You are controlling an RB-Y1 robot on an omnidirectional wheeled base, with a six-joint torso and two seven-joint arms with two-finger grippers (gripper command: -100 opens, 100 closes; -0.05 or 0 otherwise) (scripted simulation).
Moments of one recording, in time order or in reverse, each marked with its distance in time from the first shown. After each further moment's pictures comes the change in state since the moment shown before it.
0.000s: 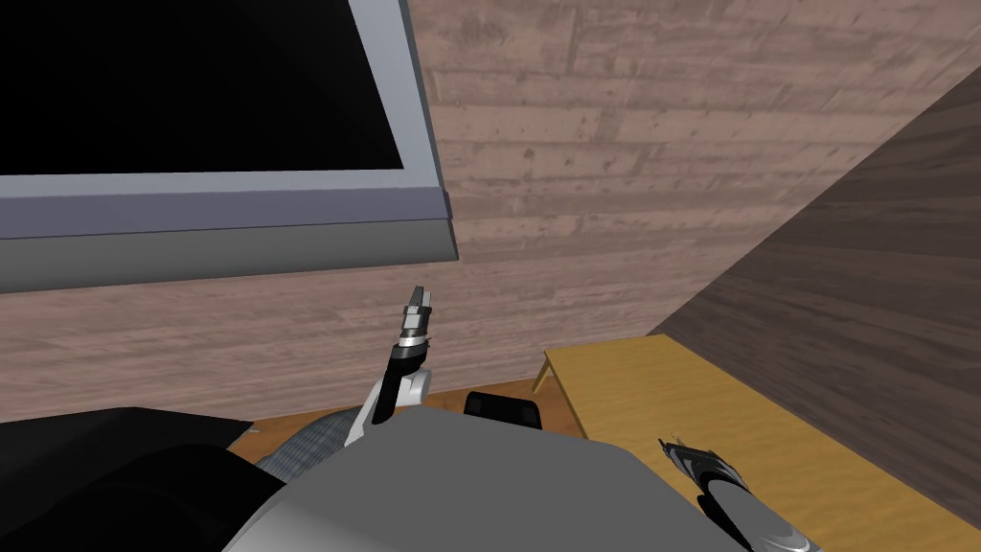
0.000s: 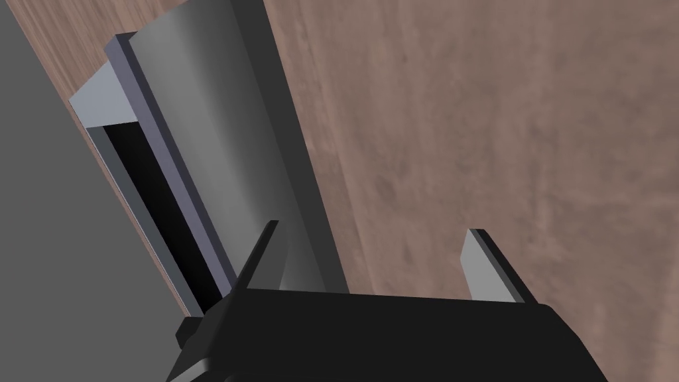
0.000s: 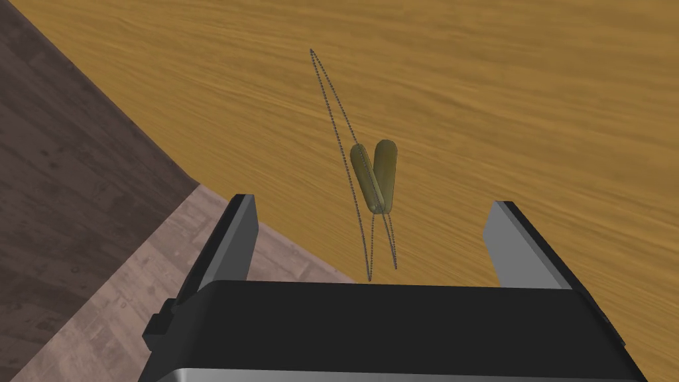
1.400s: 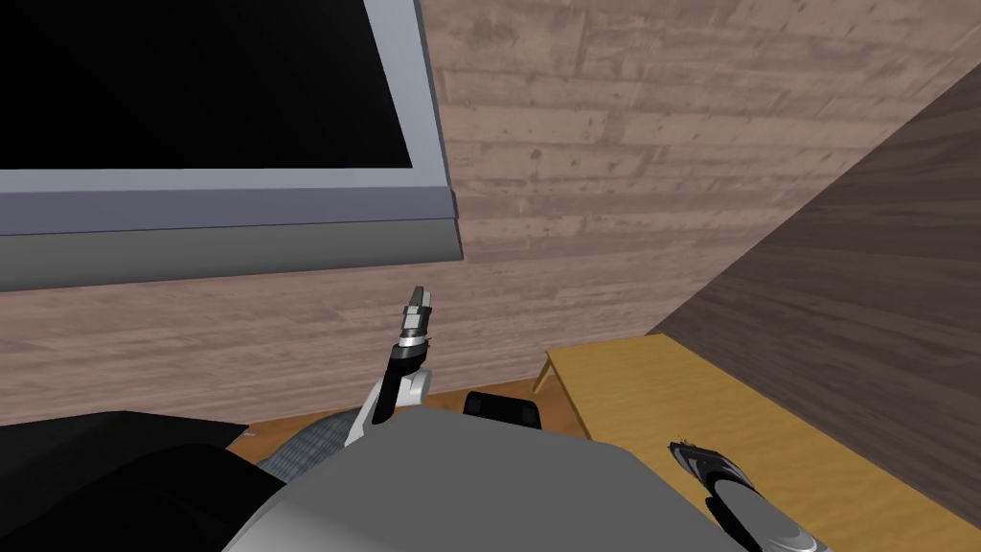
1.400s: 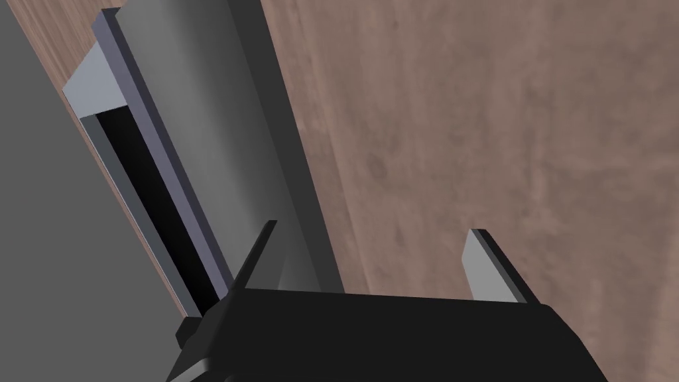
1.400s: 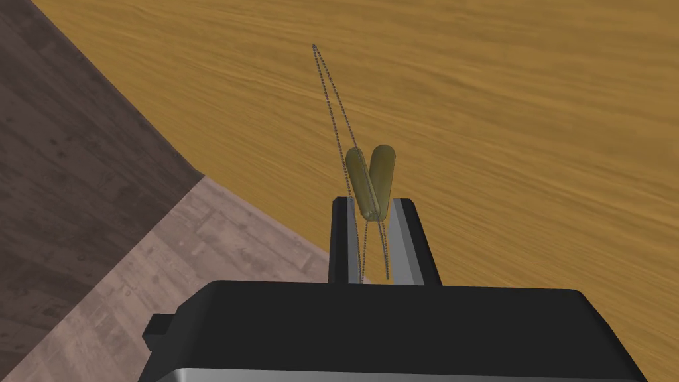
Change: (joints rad) left arm 0.000 0.000 0.000 0.000 0.000 0.000 0.000; right arm -0.003 -0.021 -0.010 0.004 0.050 -0.022 -0.040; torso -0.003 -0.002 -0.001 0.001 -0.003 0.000
